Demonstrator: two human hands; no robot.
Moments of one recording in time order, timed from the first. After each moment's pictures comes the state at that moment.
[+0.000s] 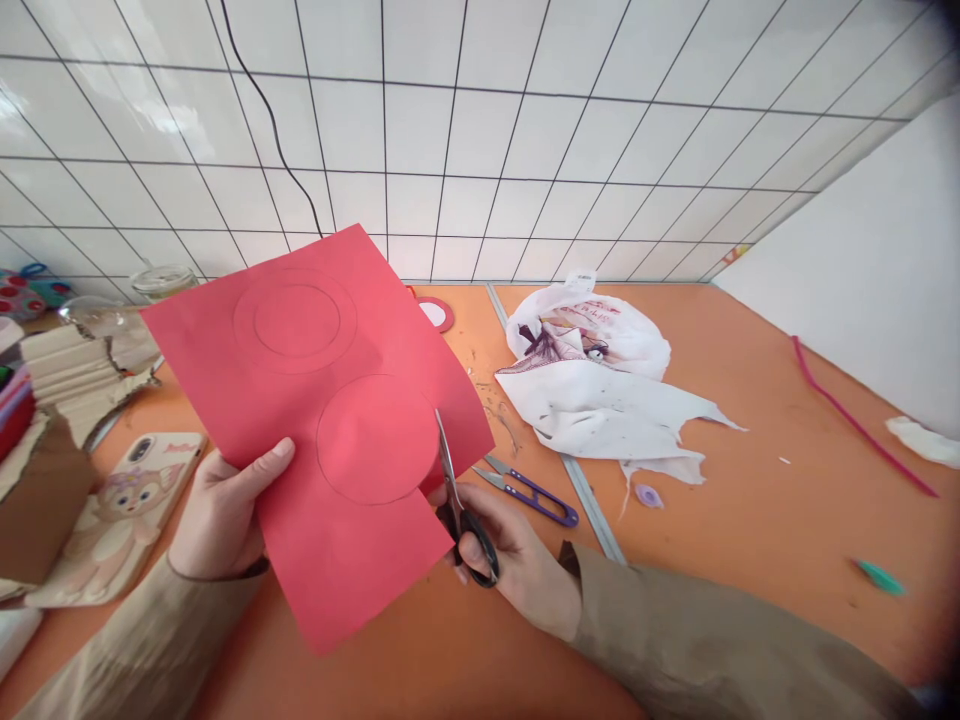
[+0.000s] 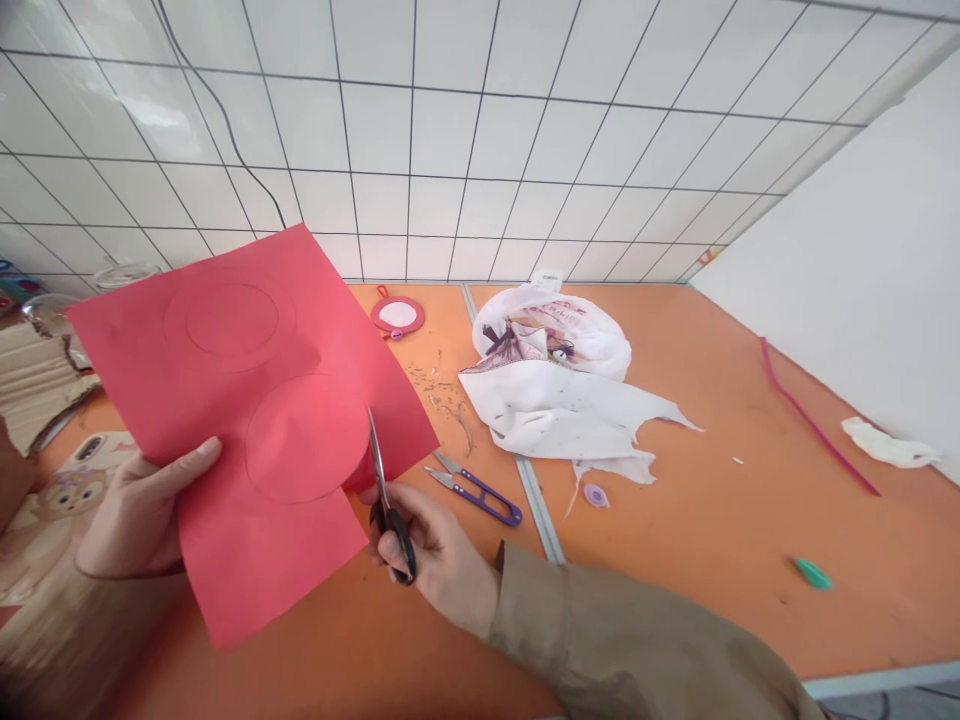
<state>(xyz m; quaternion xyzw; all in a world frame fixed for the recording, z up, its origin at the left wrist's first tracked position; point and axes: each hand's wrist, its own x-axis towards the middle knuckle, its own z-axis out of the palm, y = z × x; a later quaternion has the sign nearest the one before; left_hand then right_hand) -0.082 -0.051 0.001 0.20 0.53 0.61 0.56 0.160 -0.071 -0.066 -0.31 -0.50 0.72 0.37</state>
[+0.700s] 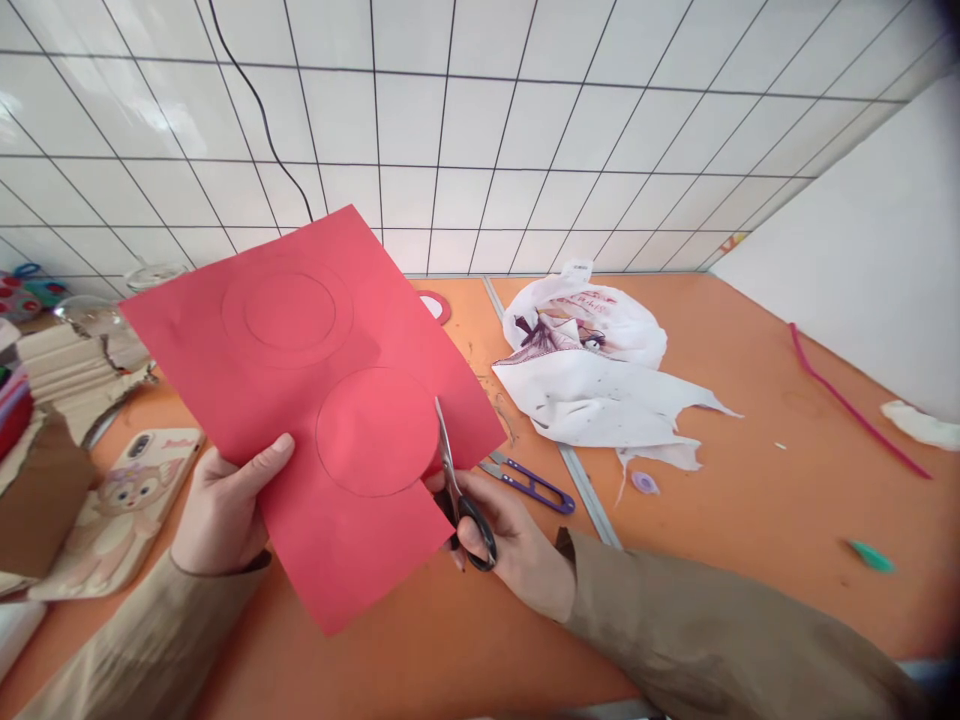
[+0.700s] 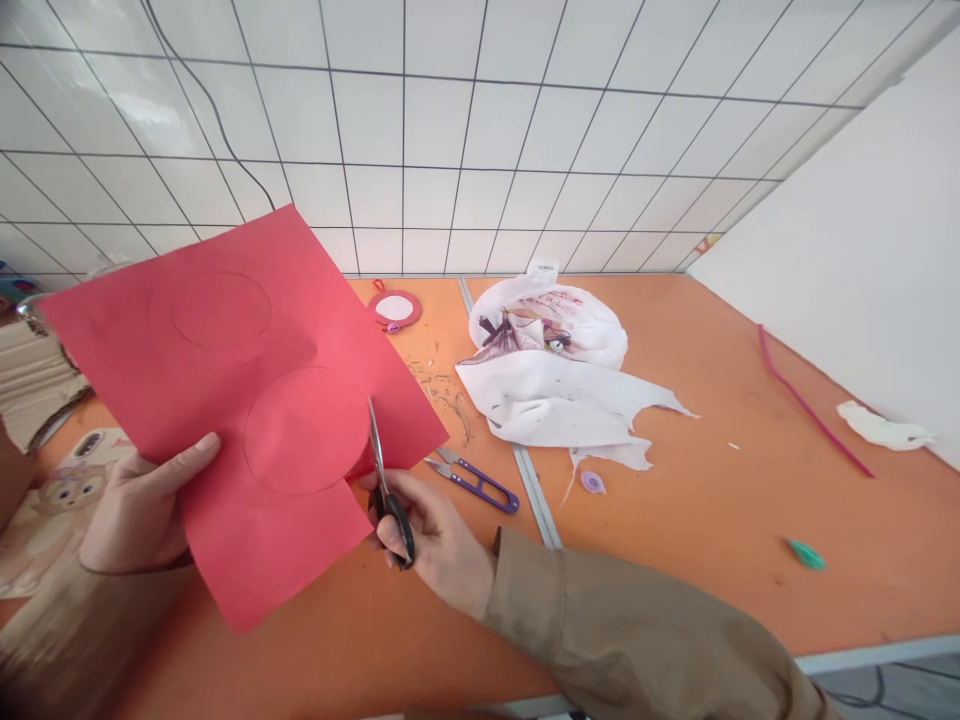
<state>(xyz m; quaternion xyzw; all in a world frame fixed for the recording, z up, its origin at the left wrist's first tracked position) -0.079 -0.052 -0.004 0.24 0.52 0.62 0.53 0.162 -0.070 -0.064 -0.29 -0.53 0.70 0.38</state>
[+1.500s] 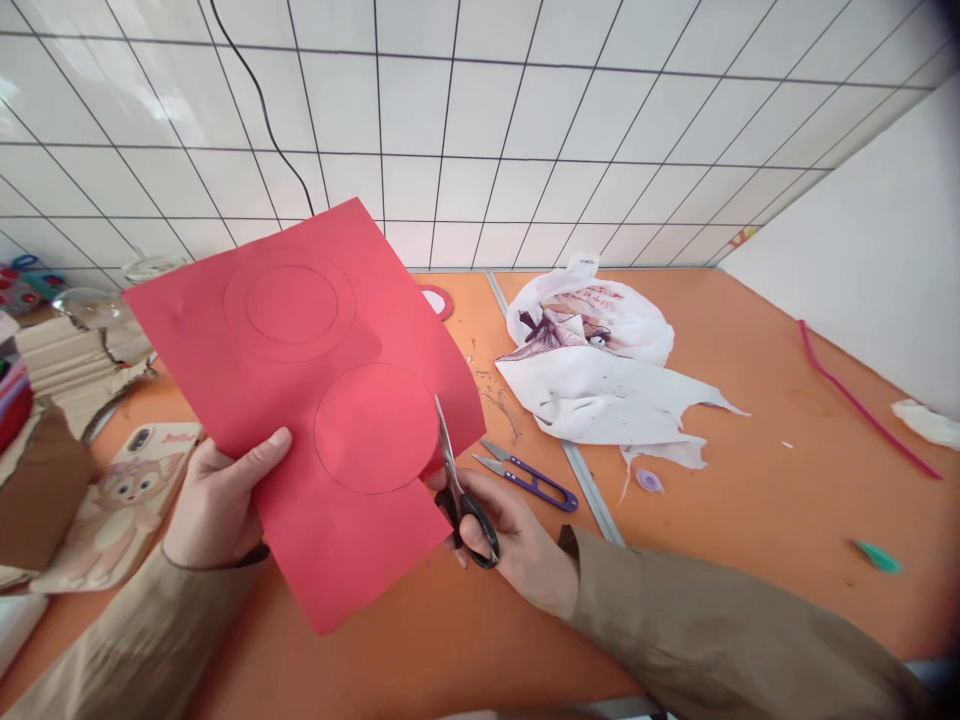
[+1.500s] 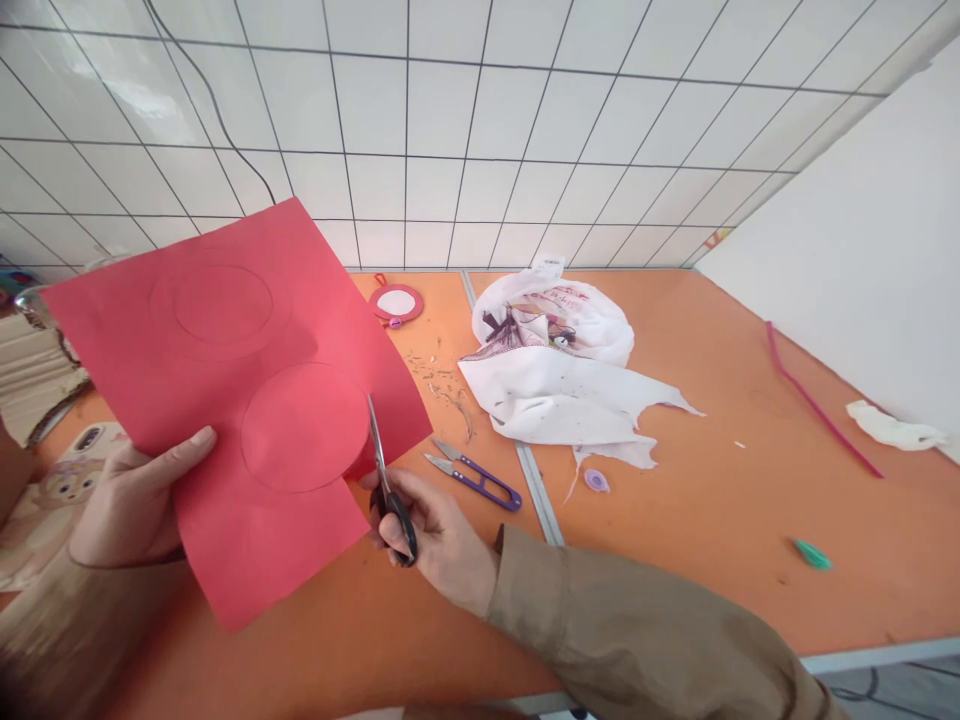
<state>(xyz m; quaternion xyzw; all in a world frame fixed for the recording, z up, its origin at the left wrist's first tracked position) -0.082 -0.052 -0.003 0.23 0.52 0.62 0.54 0.163 -0.069 -0.063 -0.31 -0.51 0.71 0.37</state>
